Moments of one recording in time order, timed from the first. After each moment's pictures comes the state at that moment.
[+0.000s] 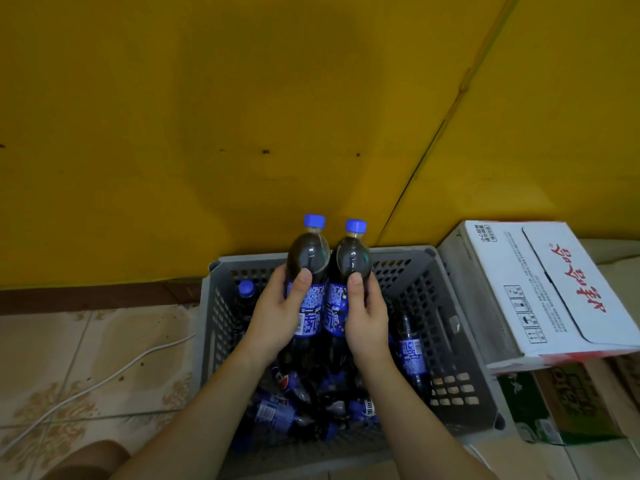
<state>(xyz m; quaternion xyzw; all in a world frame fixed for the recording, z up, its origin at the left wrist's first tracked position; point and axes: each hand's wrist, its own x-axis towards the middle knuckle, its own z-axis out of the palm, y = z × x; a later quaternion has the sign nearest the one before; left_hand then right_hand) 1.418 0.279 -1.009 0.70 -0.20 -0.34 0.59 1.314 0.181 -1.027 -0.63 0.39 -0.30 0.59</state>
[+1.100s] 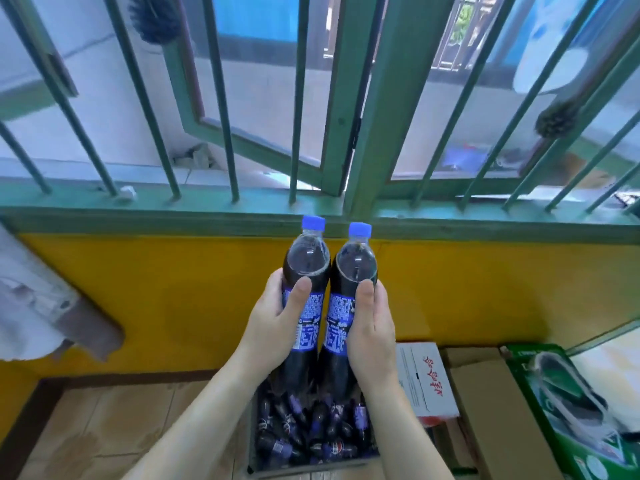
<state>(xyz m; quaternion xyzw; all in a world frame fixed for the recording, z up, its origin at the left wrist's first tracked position) 1.380 0.344 -0.342 0.69 -0.29 -0.23 0.63 1.276 0.245 -0.353 -0.67 0.35 -0.34 0.56</state>
